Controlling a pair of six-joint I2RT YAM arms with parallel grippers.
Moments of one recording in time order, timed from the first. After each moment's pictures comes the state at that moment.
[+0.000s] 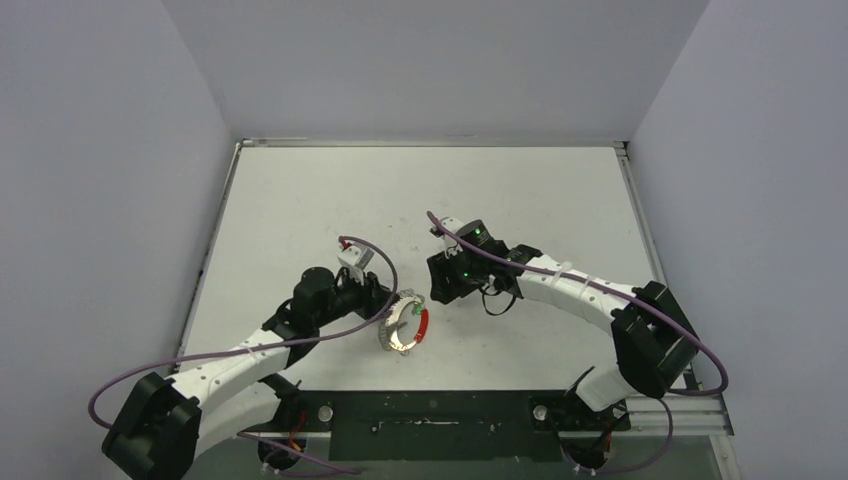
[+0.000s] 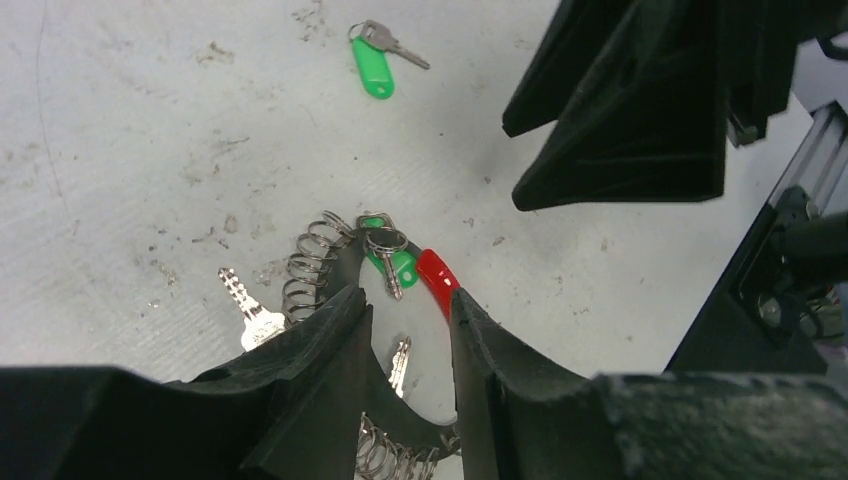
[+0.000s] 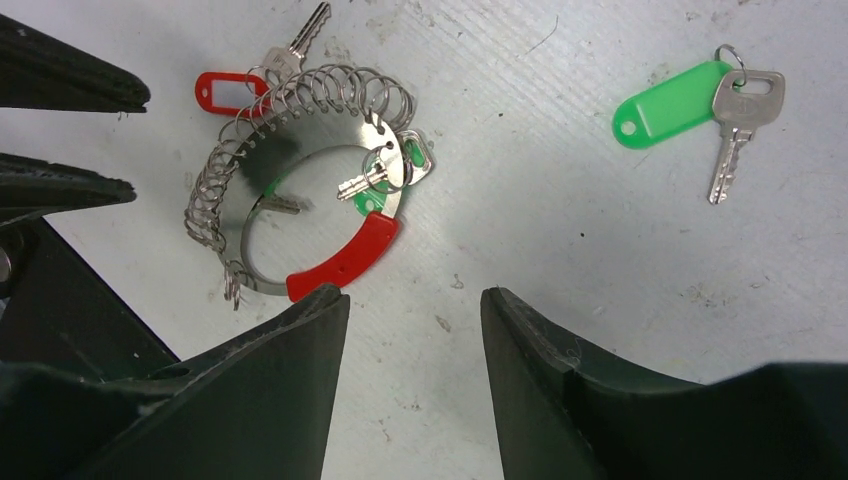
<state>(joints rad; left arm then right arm) -0.59 0.94 0.29 0.34 0.31 -0.31 0.73 1.50 0.95 -0.34 -0.23 0.21</state>
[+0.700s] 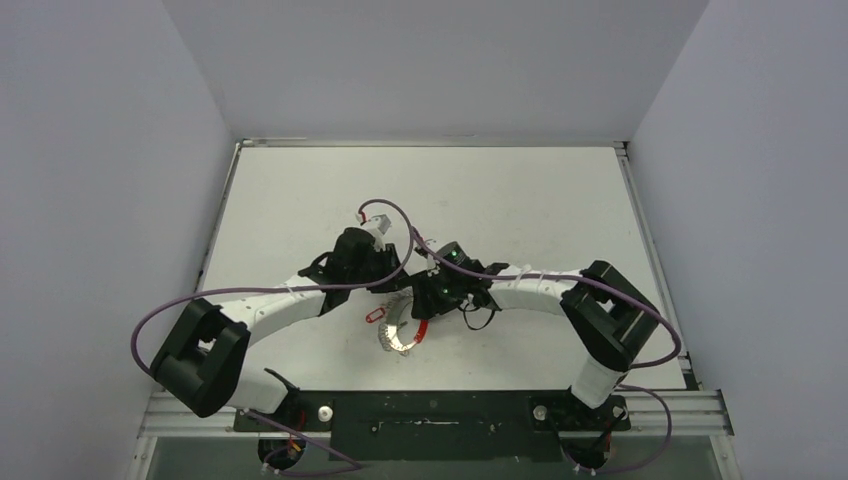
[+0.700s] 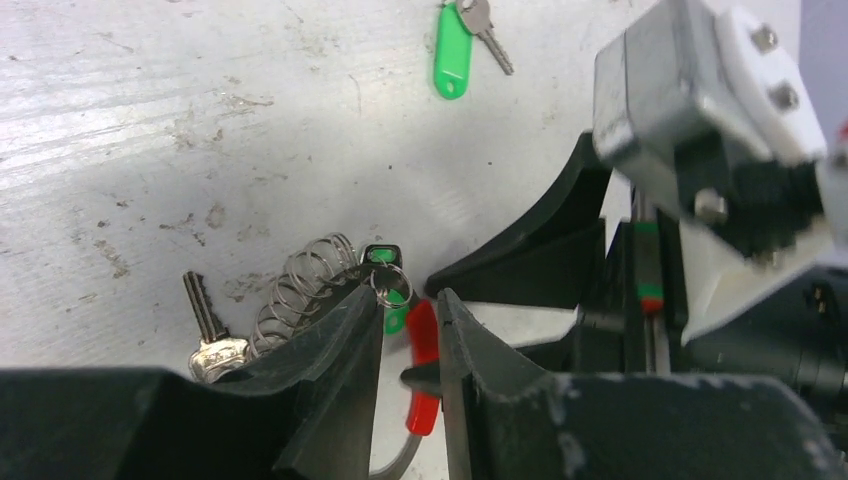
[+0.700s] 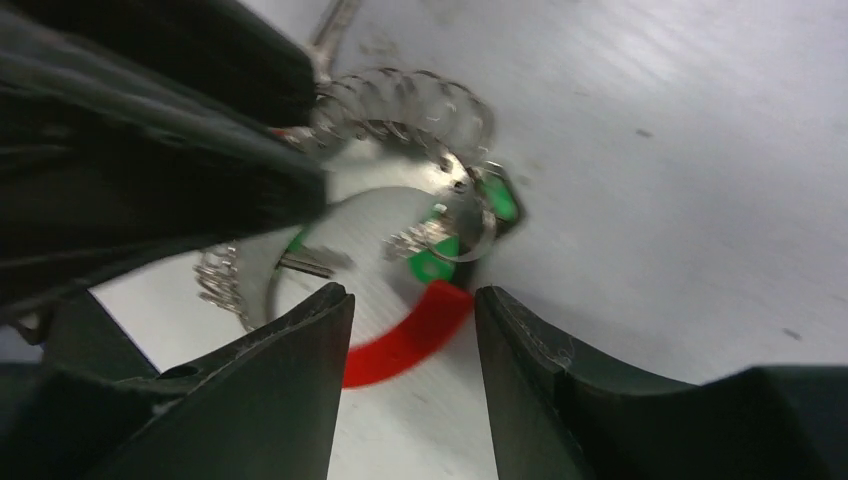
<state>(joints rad) -0.60 1.39 0.67 0.06 0.20 -0.66 0.80 1.69 0.87 -0.10 -0.25 0.38</state>
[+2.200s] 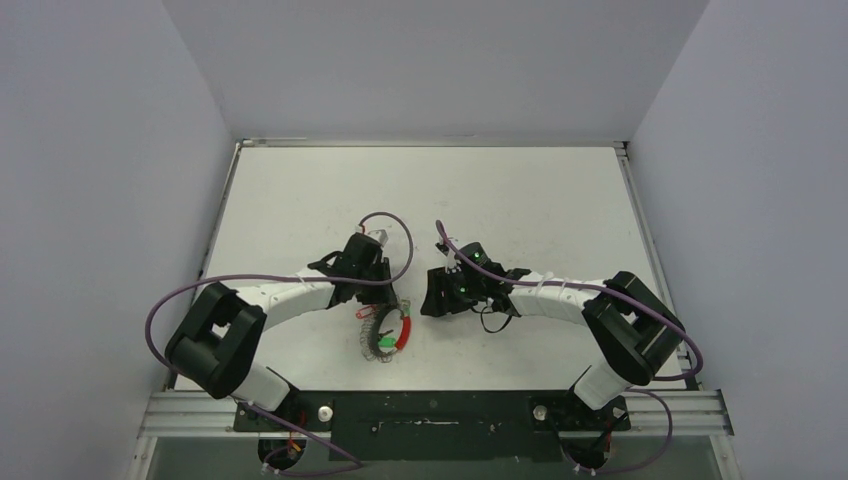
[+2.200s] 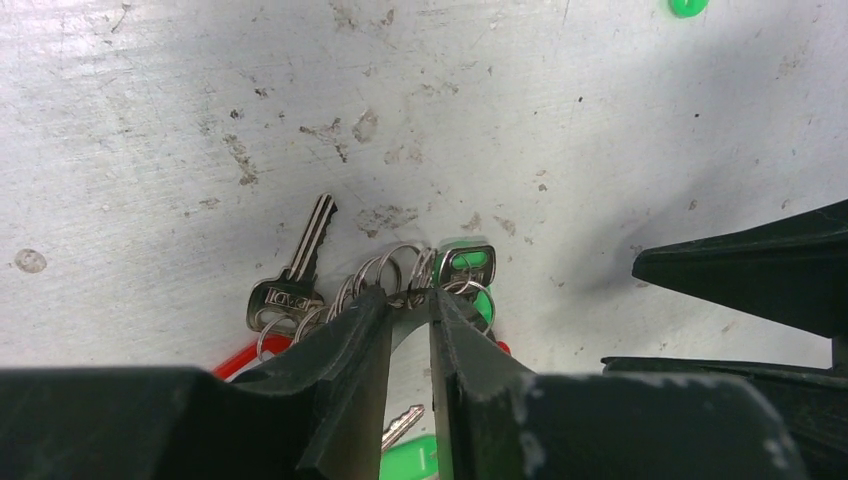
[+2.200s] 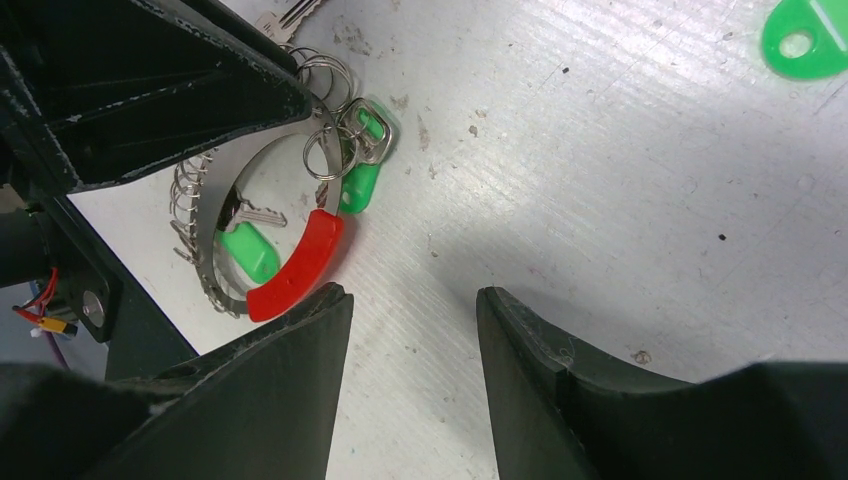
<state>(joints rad) -0.60 1.50 0.73 -0.20 0.09 -0.63 0.75 1.59 0.74 0.03 -0.30 0.50</state>
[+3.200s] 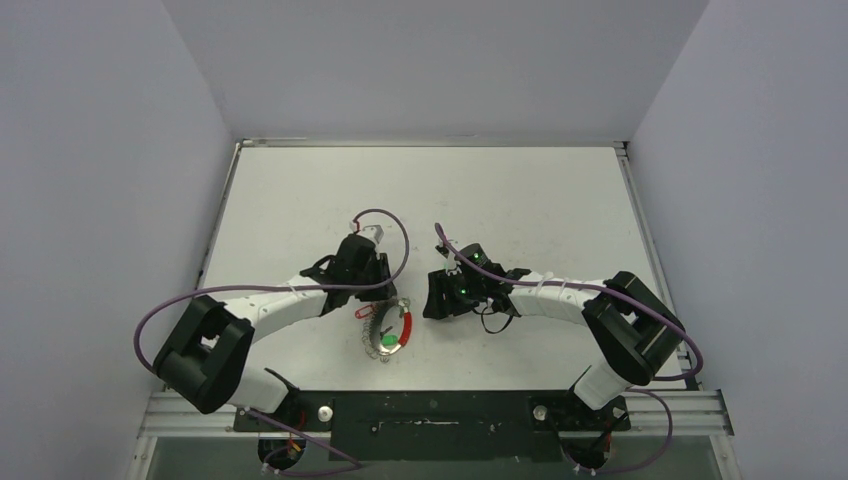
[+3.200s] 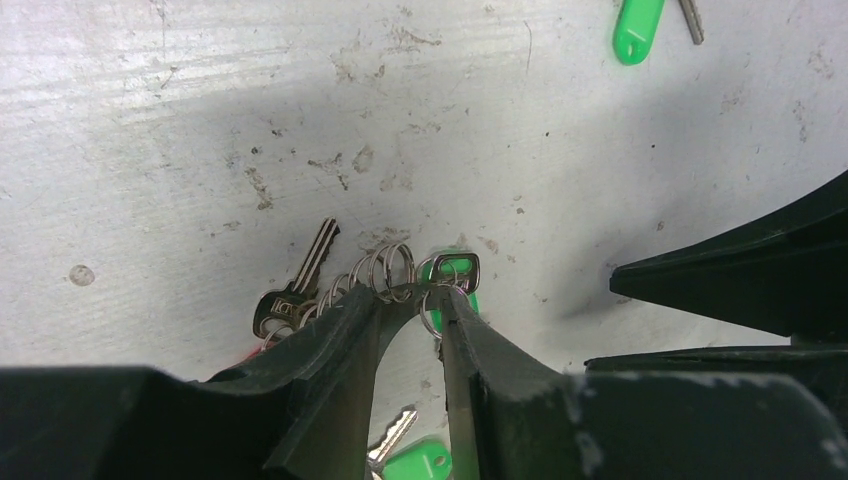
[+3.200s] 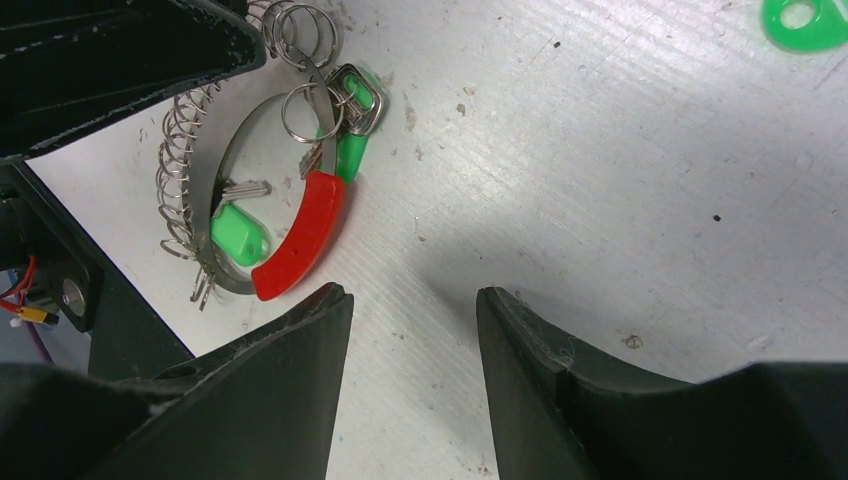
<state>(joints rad) -0.60 1.41 0.68 -0.11 0.03 -0.61 0.75 1.59 0.74 -0.01 -0.30 0.48</state>
